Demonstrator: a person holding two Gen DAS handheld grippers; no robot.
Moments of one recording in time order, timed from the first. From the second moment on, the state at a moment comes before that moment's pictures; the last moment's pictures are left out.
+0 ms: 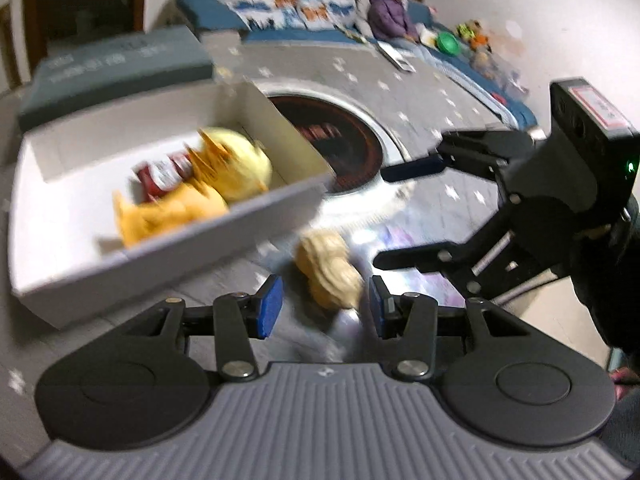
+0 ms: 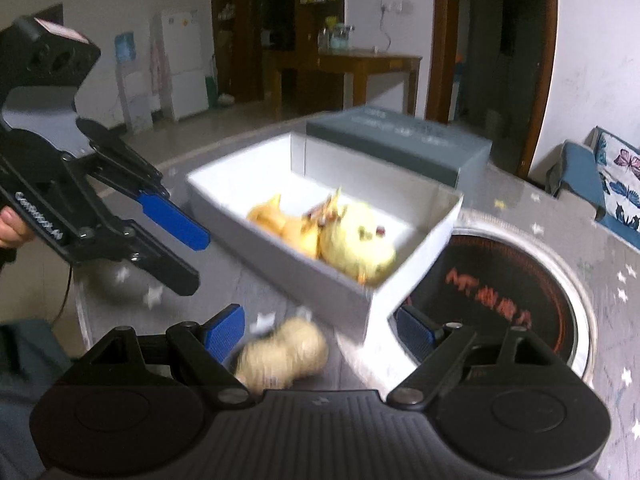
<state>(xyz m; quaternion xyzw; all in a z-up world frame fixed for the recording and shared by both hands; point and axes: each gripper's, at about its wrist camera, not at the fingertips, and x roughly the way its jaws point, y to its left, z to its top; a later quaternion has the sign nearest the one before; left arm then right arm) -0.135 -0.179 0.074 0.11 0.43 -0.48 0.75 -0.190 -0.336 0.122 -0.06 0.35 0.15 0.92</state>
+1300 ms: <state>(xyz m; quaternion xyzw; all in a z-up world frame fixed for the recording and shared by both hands) -0.096 -0.180 0.040 0.09 0.47 -0.39 0.79 -0.173 -0.314 0.079 -0.06 0.39 0.17 0.91</state>
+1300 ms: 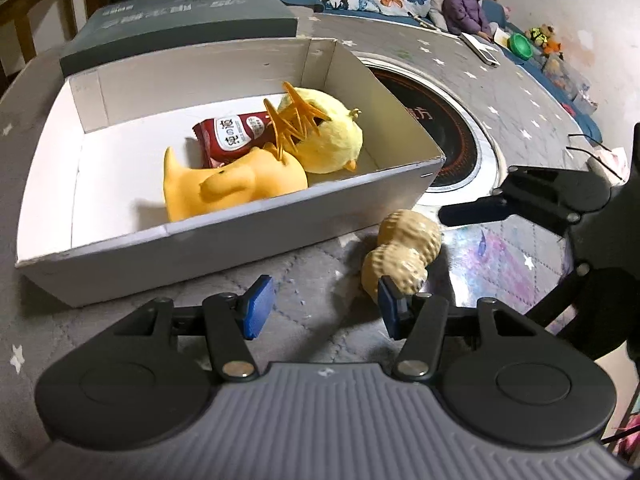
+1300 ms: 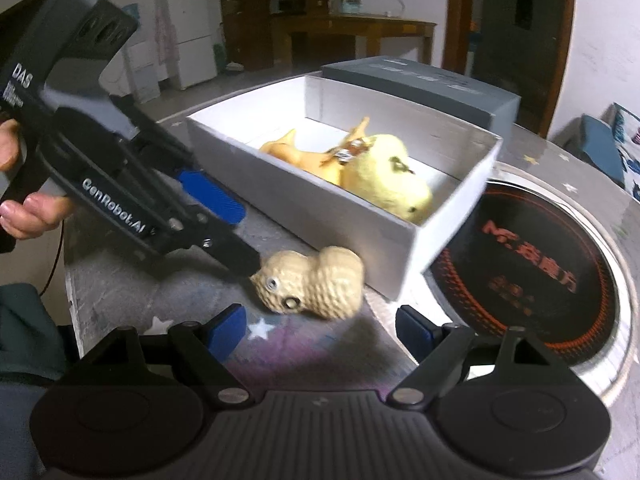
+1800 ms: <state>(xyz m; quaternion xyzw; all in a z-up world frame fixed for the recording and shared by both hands) -0.103 -0.206 0.024 0.07 0.50 -0.43 0.75 -0.164 -0.299 0.066 -0.09 0.40 0.17 0.90</state>
